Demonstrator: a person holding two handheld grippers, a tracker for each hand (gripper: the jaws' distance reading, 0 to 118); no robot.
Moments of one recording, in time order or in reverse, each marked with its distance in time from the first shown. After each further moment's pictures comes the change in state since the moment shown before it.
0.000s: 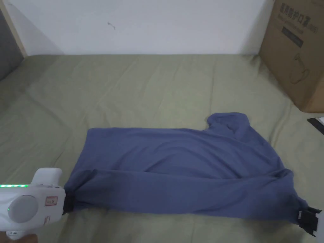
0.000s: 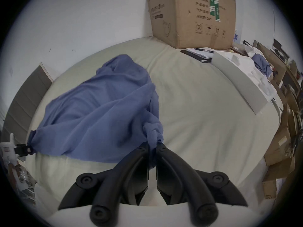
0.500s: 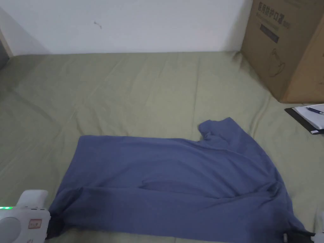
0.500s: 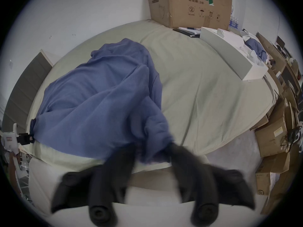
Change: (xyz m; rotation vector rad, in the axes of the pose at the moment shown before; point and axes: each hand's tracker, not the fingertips) left arm -0.002 -0.066 0.006 -0.103 -0.008 -0.024; right arm 0.025 -0.068 0.031 -0.152 -0.014 0.050
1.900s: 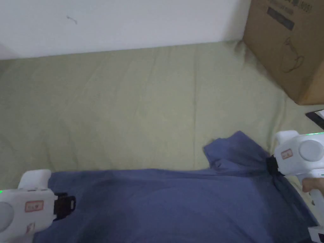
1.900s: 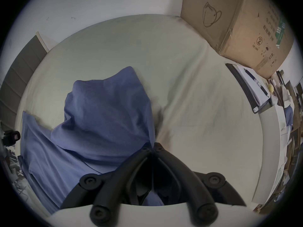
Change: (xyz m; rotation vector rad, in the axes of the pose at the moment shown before) left arm 0.043 0.195 -0.075 0.066 -0.142 0.016; right arm -0.051 0.278 -0.185 -0.094 0.004 0.221
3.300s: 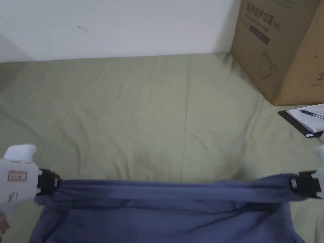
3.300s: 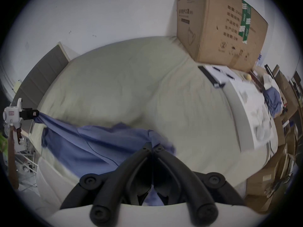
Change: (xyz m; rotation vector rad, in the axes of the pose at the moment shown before) left arm -0.011 -0.077 0.125 0.074 0.005 -0.025; right arm 0.010 -0.180 0.201 0.136 0.077 -0.010
